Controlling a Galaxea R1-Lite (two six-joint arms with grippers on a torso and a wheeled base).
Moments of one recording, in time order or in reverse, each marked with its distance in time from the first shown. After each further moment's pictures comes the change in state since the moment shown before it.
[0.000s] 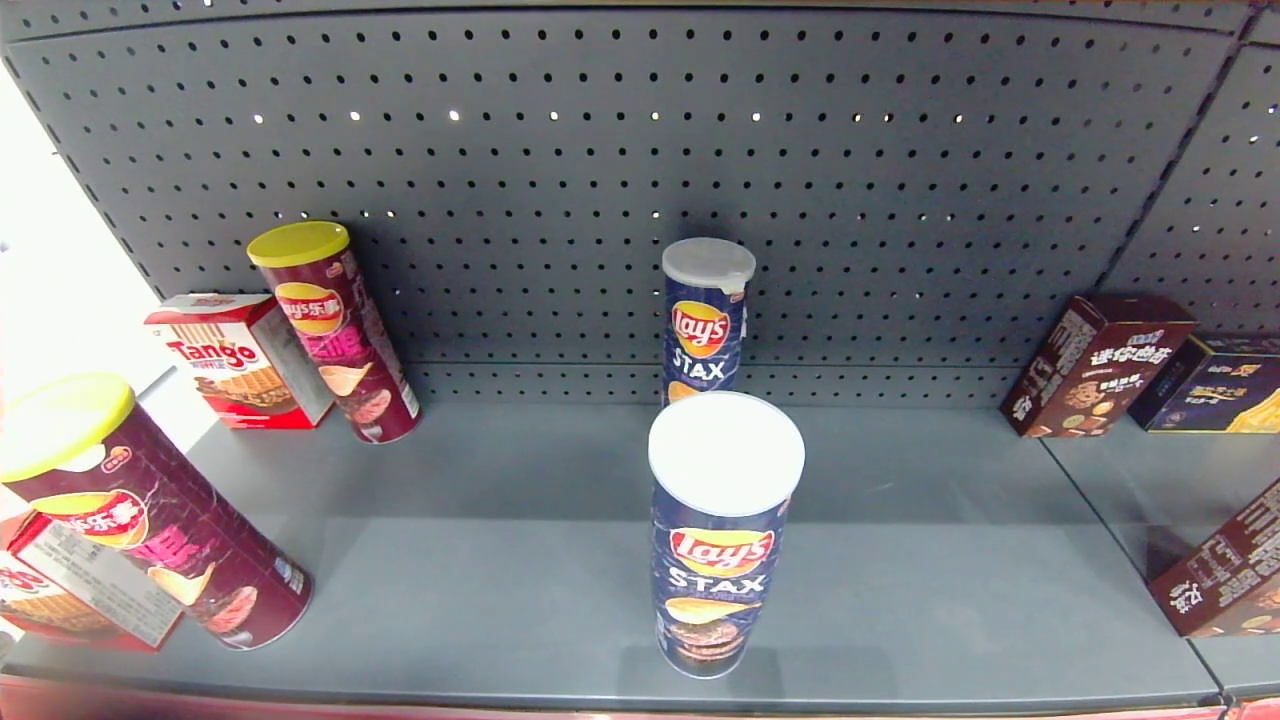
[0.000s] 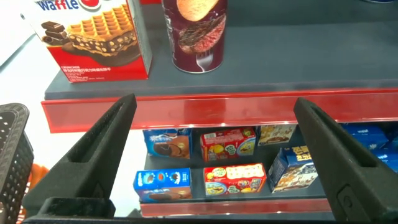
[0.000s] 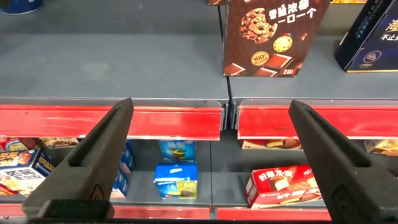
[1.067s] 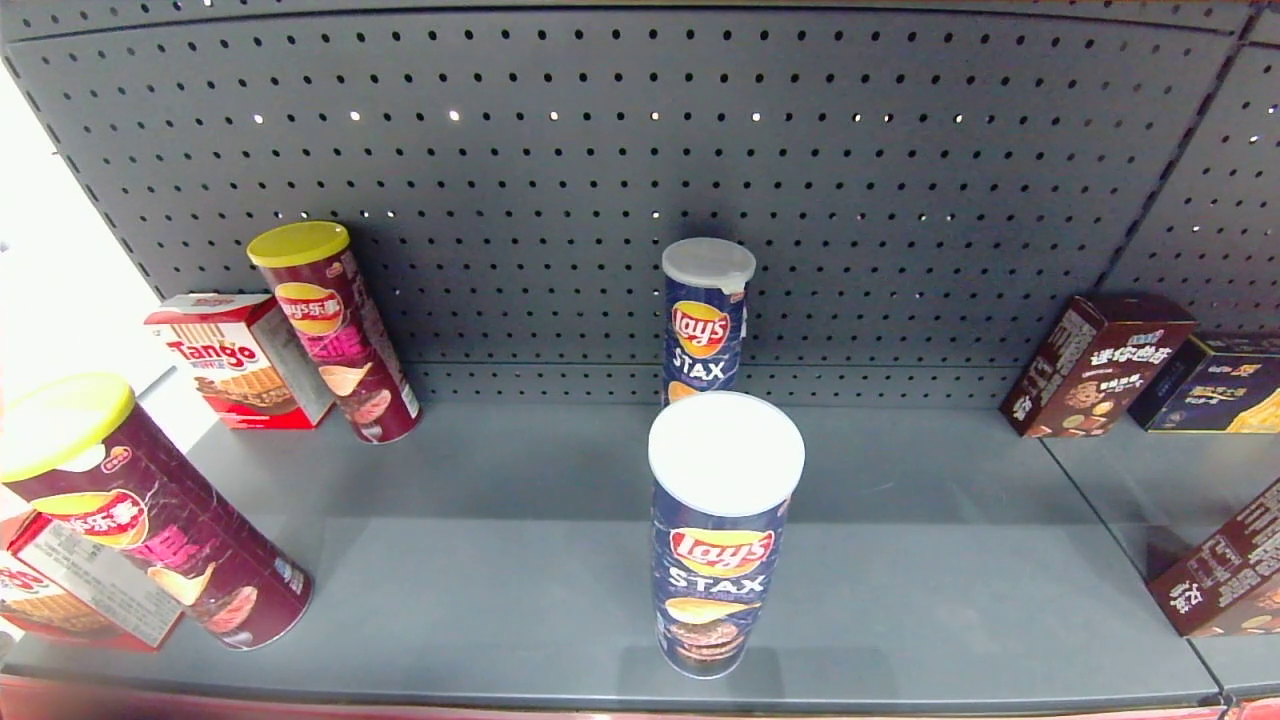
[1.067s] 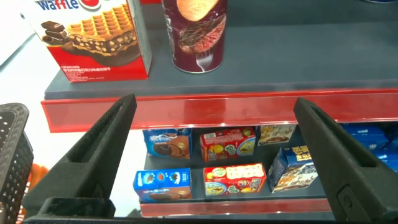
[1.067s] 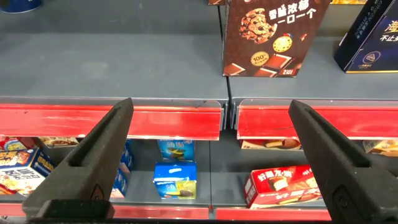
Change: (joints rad) left arm 0.000 0.000 0.000 0.000 0.000 -0.002; right arm 0.000 -0.001 0.000 0.001 0.003 -0.015
